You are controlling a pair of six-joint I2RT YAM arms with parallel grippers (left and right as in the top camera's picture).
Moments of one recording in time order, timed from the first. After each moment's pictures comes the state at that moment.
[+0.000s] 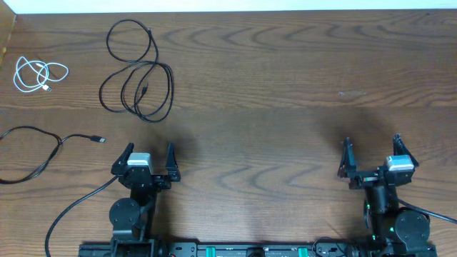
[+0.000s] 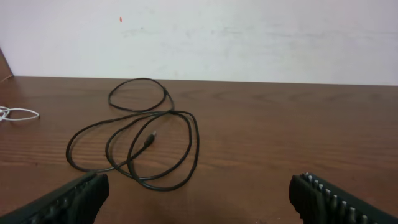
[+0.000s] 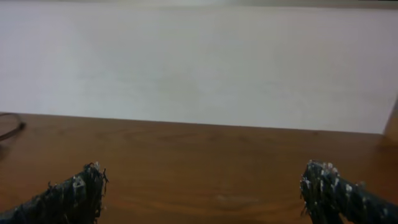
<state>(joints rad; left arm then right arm) -0.01 0.01 0.02 -0.11 0.05 -0.04 0.12 0.01 0.18 -0.11 0.05 -0.01</state>
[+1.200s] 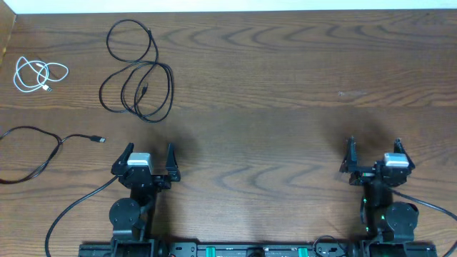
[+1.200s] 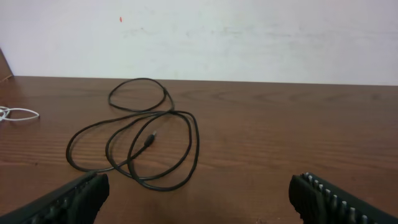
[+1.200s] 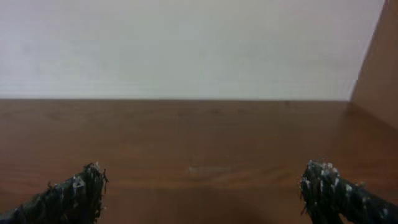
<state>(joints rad) -0.01 0.01 0.02 -0.11 0.05 -0.04 -0.01 0.01 0.01 -0.03 0.04 -0.01</state>
